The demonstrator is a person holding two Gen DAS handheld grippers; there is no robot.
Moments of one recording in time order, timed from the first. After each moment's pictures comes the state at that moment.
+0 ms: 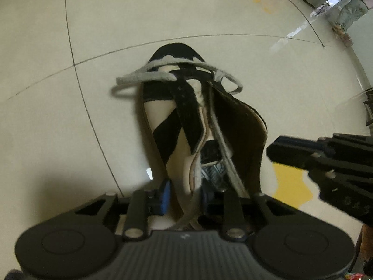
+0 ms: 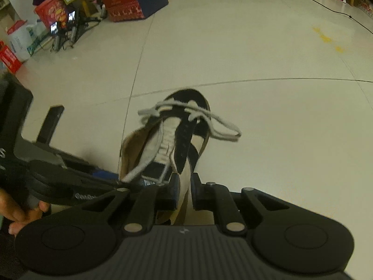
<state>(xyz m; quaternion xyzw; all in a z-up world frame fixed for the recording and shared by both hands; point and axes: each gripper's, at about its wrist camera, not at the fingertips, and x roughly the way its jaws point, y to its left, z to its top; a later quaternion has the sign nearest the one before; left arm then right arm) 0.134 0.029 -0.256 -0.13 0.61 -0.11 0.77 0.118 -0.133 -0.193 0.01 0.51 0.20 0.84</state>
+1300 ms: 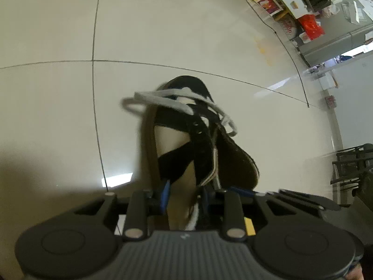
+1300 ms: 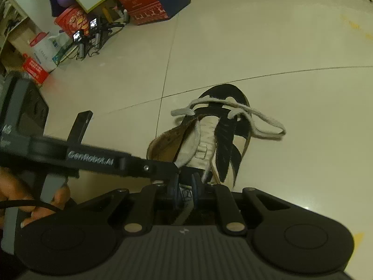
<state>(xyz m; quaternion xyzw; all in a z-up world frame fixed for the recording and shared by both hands) 0.130 0.074 -0.264 -0.29 0.54 -0.11 0.79 0.130 -0.116 -0.221 0.08 0.52 0.27 0.81</state>
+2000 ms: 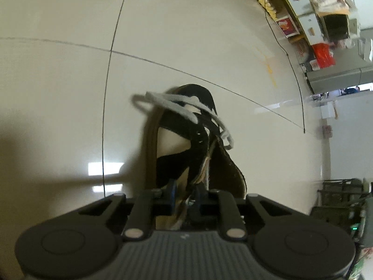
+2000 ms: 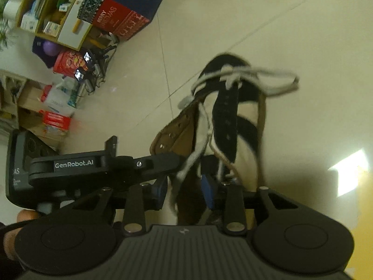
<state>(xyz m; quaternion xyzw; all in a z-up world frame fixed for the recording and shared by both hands) 0.131 0.093 -0.267 -0.38 0.54 -0.07 0.74 0.139 -0.139 -0.255 0.30 0.56 0.27 0.72</state>
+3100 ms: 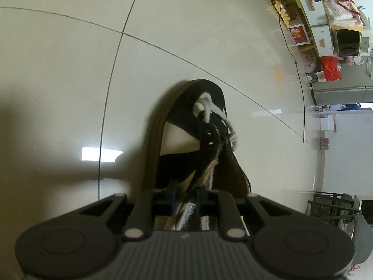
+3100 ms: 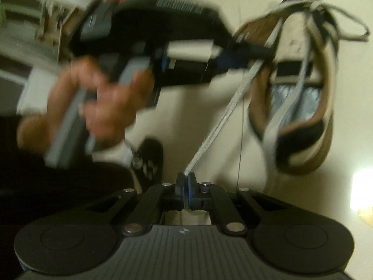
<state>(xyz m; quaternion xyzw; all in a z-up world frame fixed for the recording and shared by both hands) 0.135 0.097 -0.283 -0.42 0.55 -0.06 0.71 0.051 -0.092 -0.245 0.16 0.59 0.45 0.66</state>
